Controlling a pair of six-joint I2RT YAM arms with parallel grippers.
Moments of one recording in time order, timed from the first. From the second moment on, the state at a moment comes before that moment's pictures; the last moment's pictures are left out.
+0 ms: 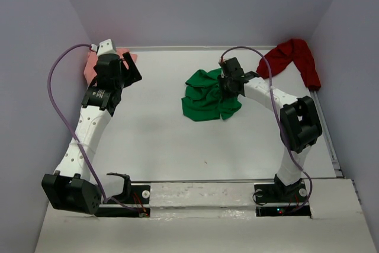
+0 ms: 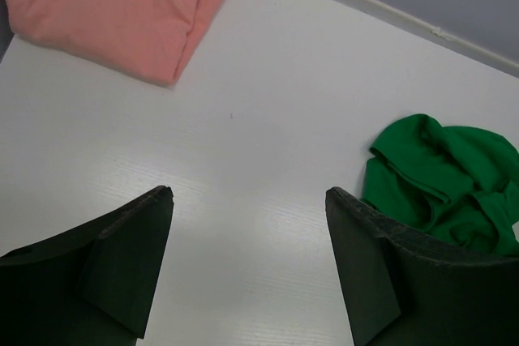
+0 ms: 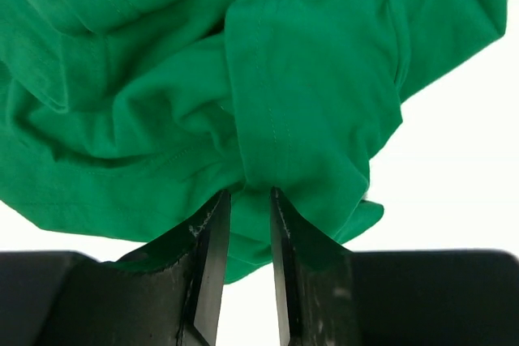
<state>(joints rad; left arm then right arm) -0.17 1.19 1.22 -0.49 -0.24 -0.42 0.47 1.86 1.42 -0.52 0.16 0.21</state>
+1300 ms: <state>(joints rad) -0.17 1.18 1.22 -0.46 -0.19 -0.42 0.47 1.95 1.55 -0.52 0.31 0.20</state>
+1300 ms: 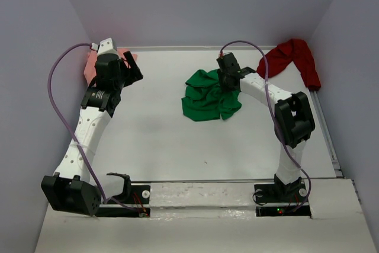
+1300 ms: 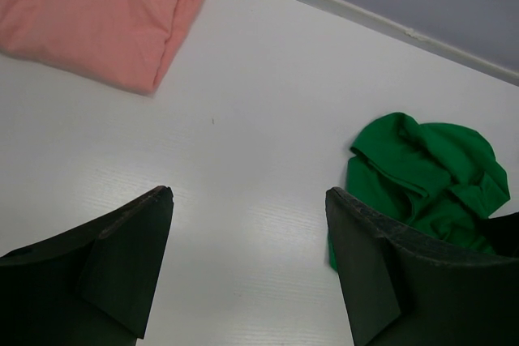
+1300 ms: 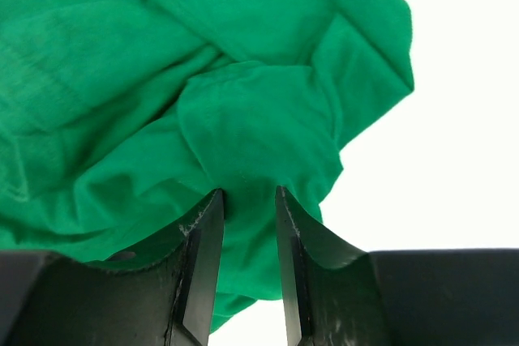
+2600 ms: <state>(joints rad) -0.17 1.13 1.14 -0.42 -0.20 -0.41 0.47 1.92 2.33 -0.62 0.50 -0.12</state>
